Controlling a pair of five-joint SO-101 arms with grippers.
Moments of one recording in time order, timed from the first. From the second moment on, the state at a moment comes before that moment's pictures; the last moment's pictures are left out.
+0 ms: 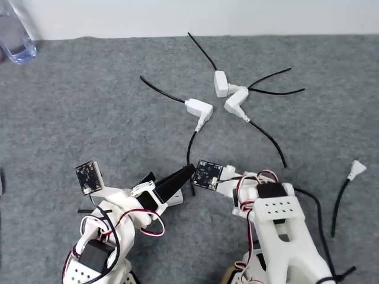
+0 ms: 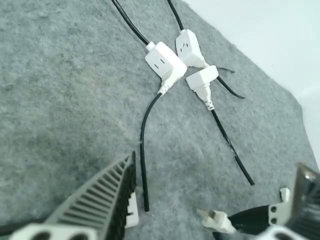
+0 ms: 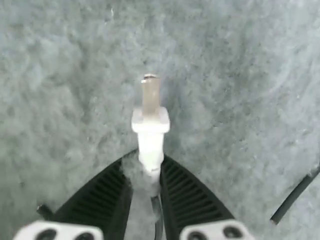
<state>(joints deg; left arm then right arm) 19.5 -103.6 96.9 50.9 51.6 -9.1 -39.3 68.5 52.5 62.8</state>
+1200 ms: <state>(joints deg) 19.5 -103.6 96.9 50.9 51.6 -8.2 -29.5 57.7 51.7 50.1</state>
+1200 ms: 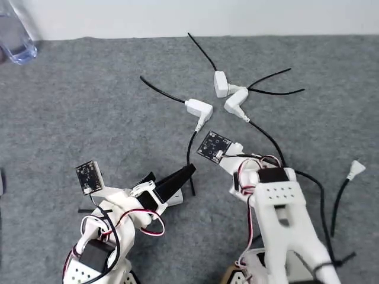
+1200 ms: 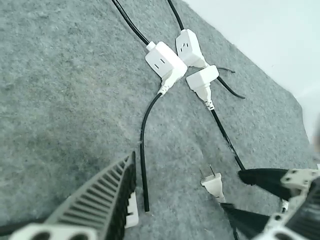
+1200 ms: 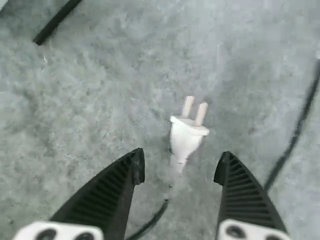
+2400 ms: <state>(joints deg) 19.5 -103.6 96.9 51.7 51.6 -1.3 -4.3 39.8 45.7 51.5</state>
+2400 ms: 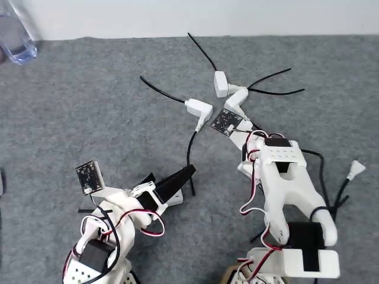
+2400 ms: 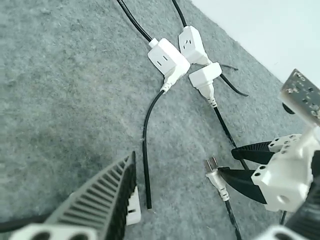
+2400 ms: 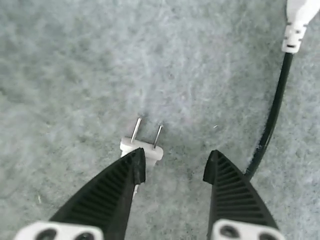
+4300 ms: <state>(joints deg) 19.5 -103.6 96.9 51.7 51.6 -6.2 -1.6 41.8 48.1 52.7</state>
